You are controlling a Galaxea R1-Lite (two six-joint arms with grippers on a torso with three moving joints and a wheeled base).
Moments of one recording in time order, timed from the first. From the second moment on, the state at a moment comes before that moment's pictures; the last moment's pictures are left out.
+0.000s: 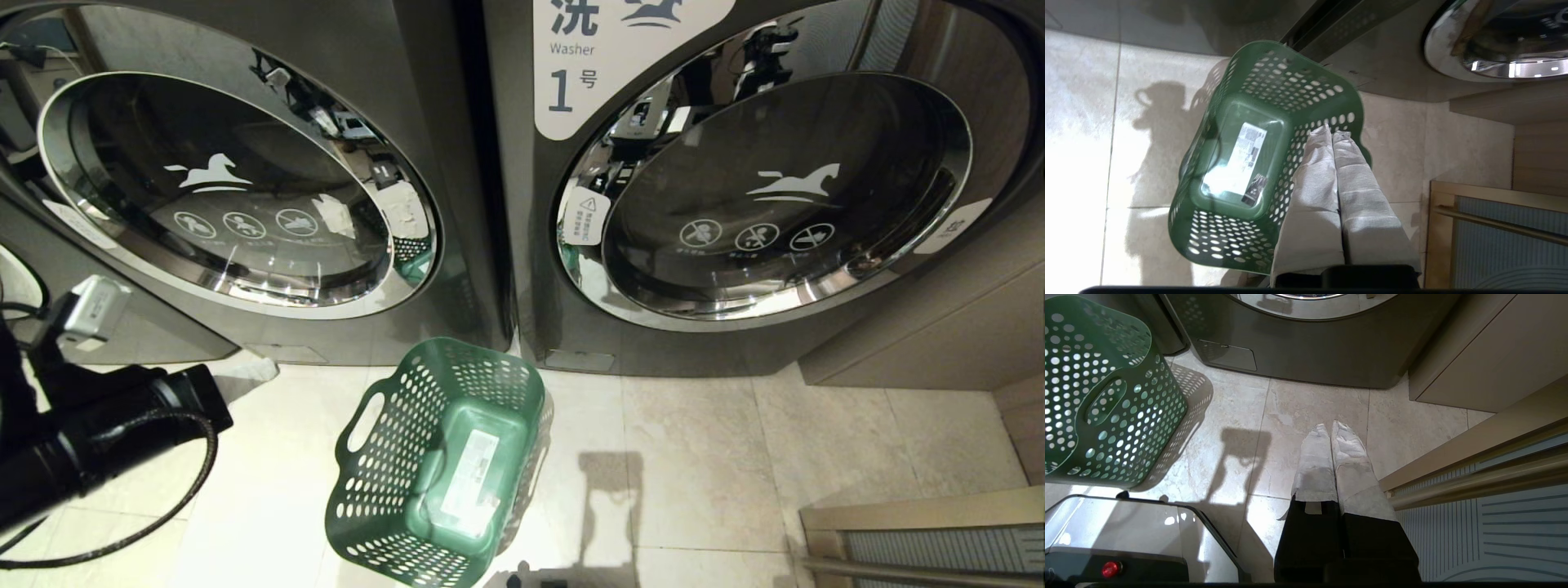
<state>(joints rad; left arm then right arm) -0.02 1.36 -0.44 -0.67 -0.33 -0.30 0.00 0.00 0.00 0.01 0.04 -0.08</state>
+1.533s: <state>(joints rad) 0.01 1.98 -0.72 -1.45 -0.59 -0.26 0.00 0.00 0.00 0.01 0.04 -0.08</state>
